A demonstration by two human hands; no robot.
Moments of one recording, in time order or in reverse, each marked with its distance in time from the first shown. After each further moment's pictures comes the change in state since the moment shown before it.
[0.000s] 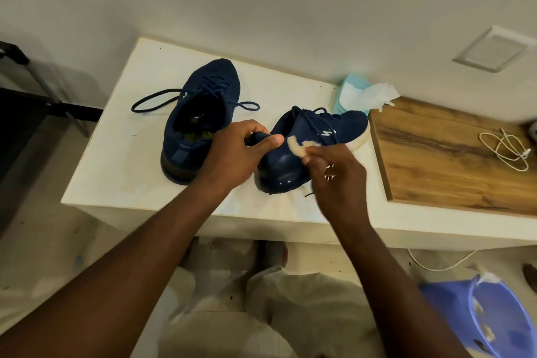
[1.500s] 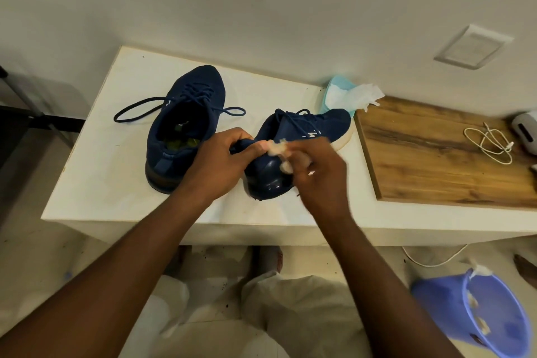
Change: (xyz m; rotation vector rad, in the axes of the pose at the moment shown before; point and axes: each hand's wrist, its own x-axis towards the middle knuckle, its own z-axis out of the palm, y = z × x) left_hand -0.006 0.006 -0.002 -0.001 -0.069 -0.057; right_hand 0.010 -0.005 0.007 0.002 -0.009 -0.052
